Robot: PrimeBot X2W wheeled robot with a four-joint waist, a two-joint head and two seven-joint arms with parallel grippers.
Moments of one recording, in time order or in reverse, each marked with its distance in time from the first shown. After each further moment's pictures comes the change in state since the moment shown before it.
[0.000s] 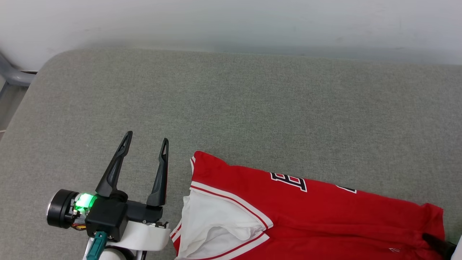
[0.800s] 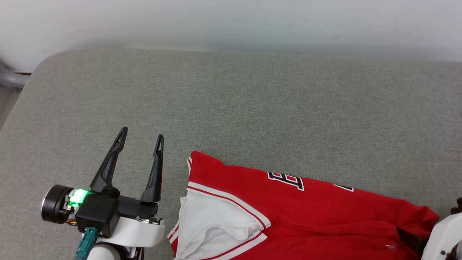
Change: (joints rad) left arm 0.004 -0.101 0.136 0.007 0.067 -0.162 0.000; right arm -0.029 -0.009 0.183 0.092 0.121 -0.008 -0.037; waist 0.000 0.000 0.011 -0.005
